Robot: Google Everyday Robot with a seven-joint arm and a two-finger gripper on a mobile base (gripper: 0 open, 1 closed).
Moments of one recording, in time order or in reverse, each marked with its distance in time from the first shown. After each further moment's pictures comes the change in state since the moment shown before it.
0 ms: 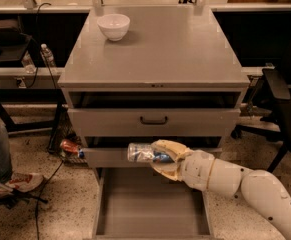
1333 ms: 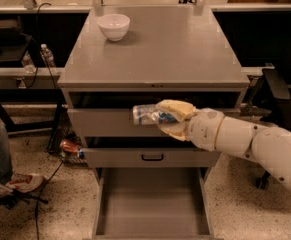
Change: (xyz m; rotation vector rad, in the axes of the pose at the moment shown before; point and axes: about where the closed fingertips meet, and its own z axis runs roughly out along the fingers) arm 0.004 -0.114 -0.002 0.002 0.083 -0.289
